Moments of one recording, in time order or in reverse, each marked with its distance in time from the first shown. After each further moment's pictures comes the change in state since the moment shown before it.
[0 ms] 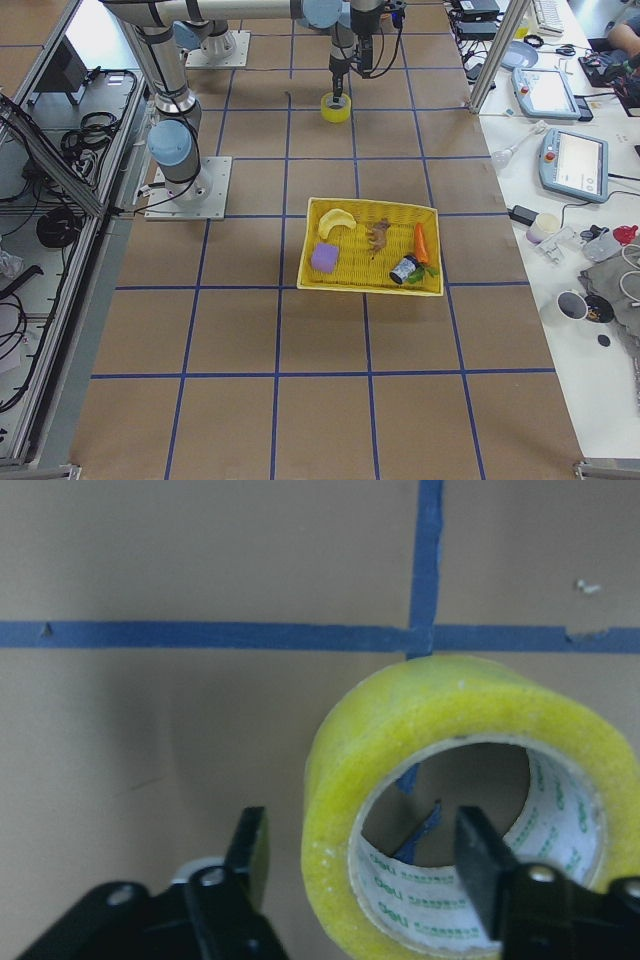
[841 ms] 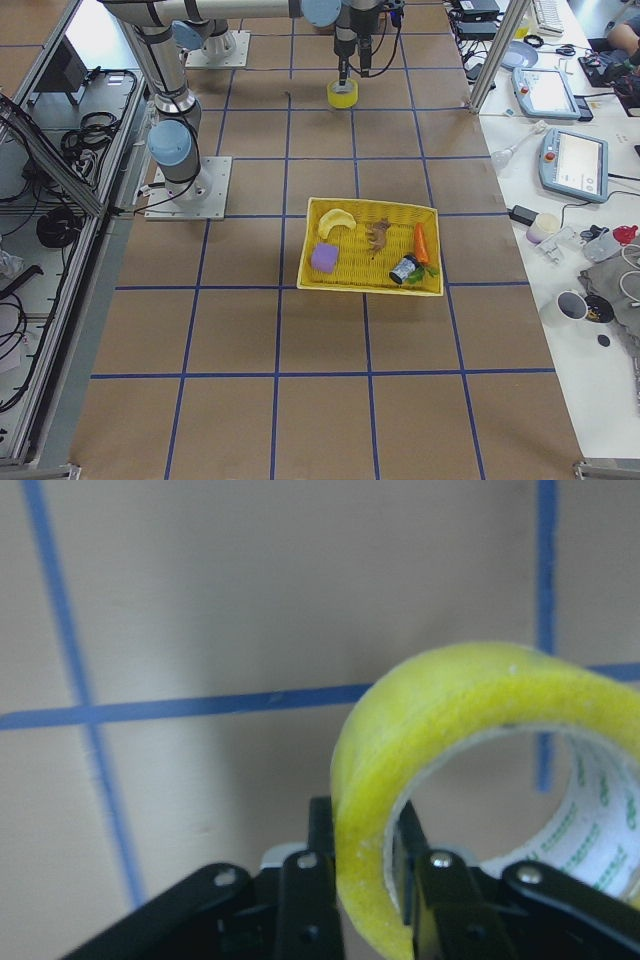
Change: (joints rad) left arm 0.264 0.193 -0.002 -0.129 0.099 0.354; right arm 0.002 -0.012 0.001 0.007 0.000 0.003
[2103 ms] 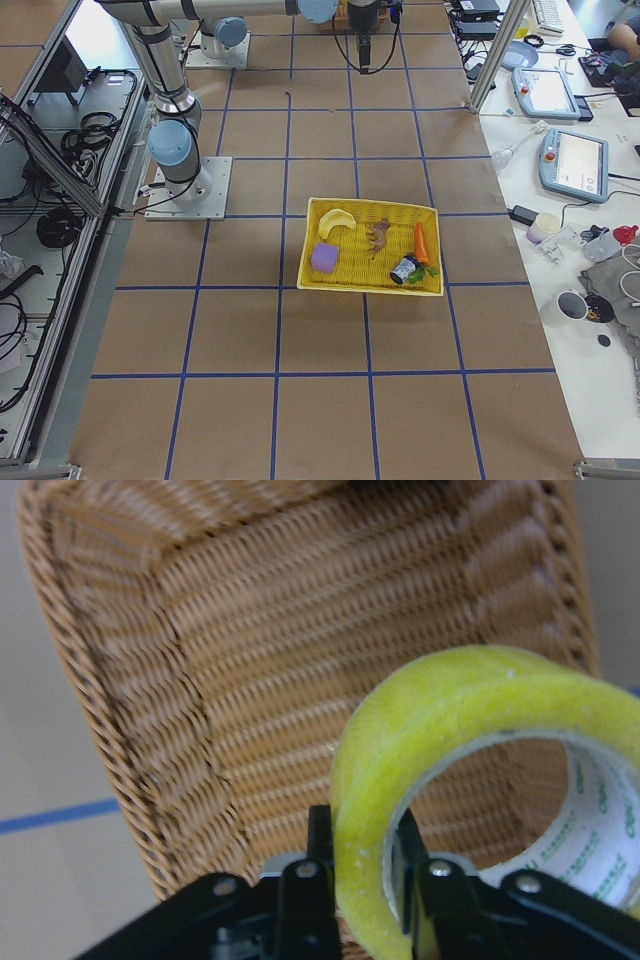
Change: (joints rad) left arm 0.727 -0.163 0.177 0.052 -0.035 0.907; right arm 0.000 -0.011 -0.001 -0.002 0.002 0.003
